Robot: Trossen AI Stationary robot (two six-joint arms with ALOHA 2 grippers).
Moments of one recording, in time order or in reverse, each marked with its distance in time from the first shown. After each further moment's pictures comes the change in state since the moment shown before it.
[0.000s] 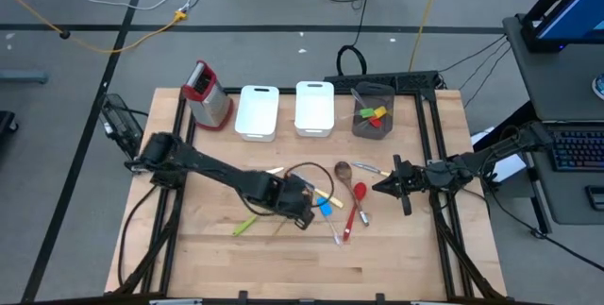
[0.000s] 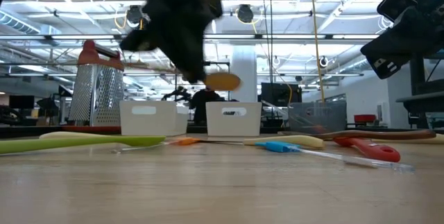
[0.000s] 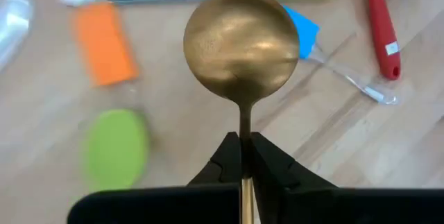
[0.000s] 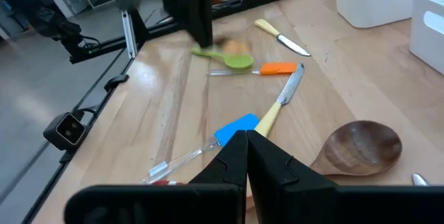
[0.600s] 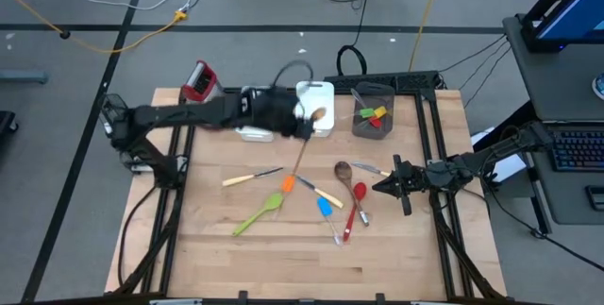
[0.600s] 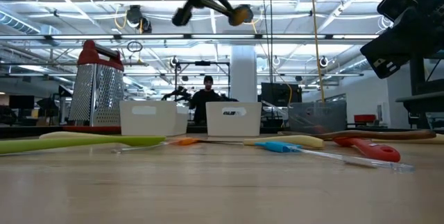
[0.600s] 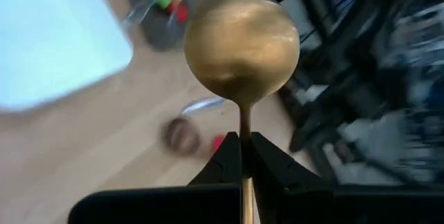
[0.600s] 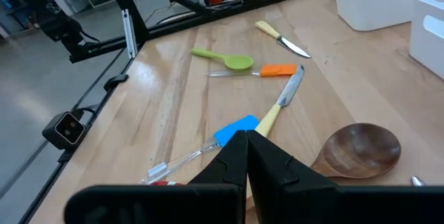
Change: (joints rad) left arm 0.504 -0.268 0.002 0.326 0.235 0.233; right arm 0.000 0.001 0.000 0.004 0.001 -0.013
